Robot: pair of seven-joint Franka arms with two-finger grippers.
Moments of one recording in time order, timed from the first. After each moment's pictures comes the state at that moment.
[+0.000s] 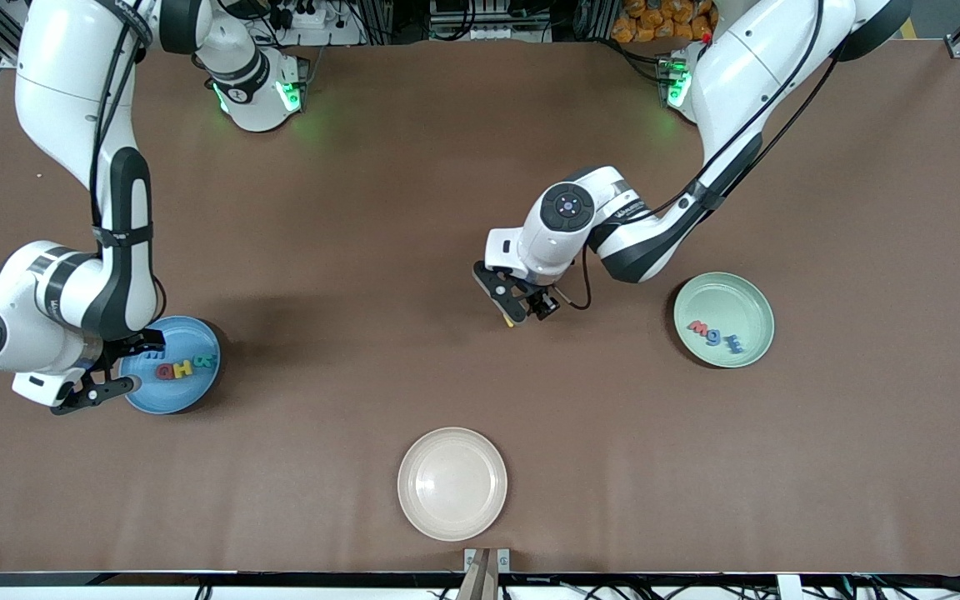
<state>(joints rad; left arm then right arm) -0.13 0.72 -0.67 -1.75 0.45 2.39 -0.07 0.47 0.71 -0.73 -1.69 0.36 2.08 -0.72</state>
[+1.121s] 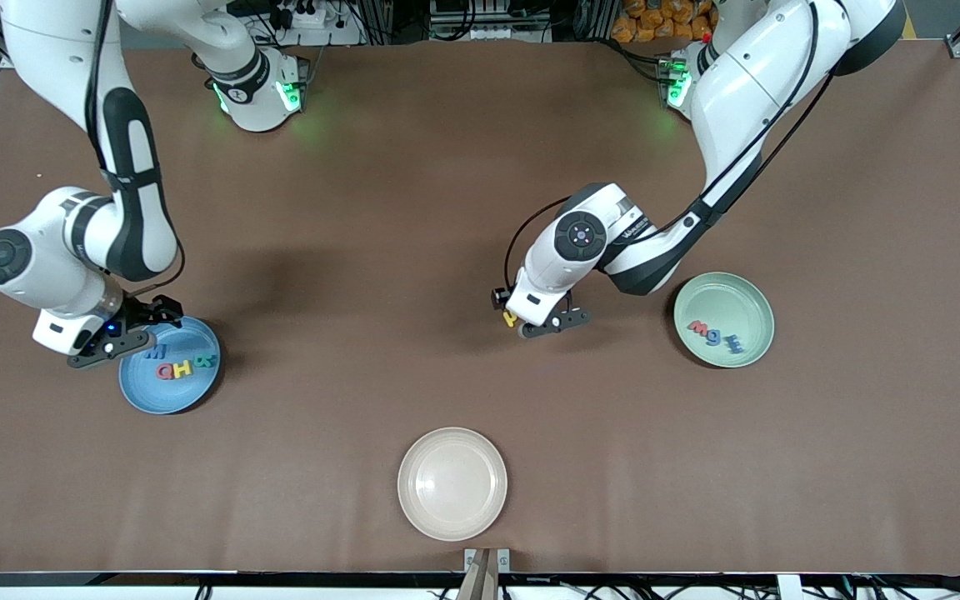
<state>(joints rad) -0.14 0.77 -0.63 -1.70 0.33 2.40 -1.16 0.56 0.43 -0.73 -2.07 0.36 2.37 -0.76</state>
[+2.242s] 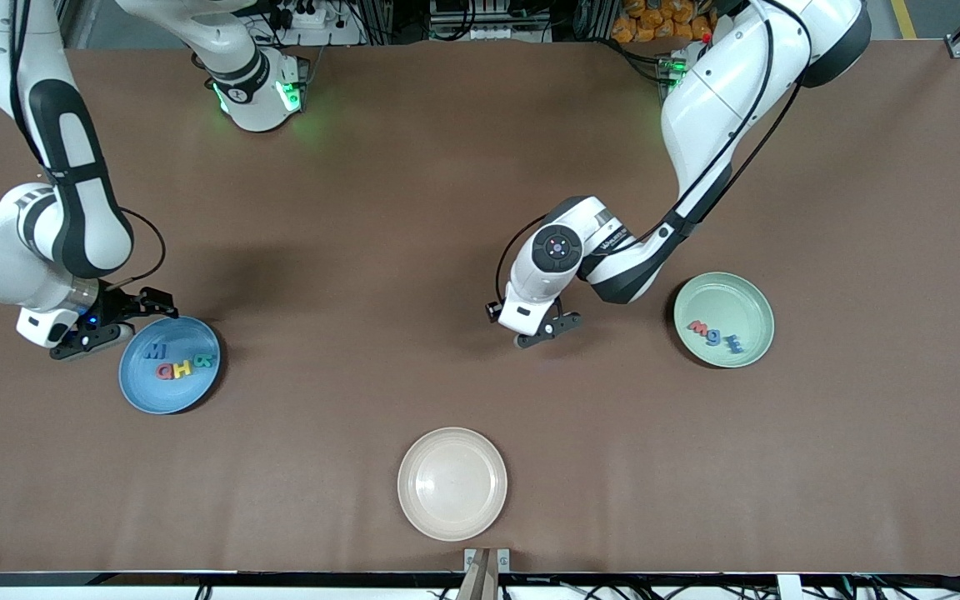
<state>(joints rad) -0.29 0.84 -0.50 -1.62 0.31 2.40 -1.27 0.05 0.38 -0.28 -2.07 0.35 2.34 -0.78</state>
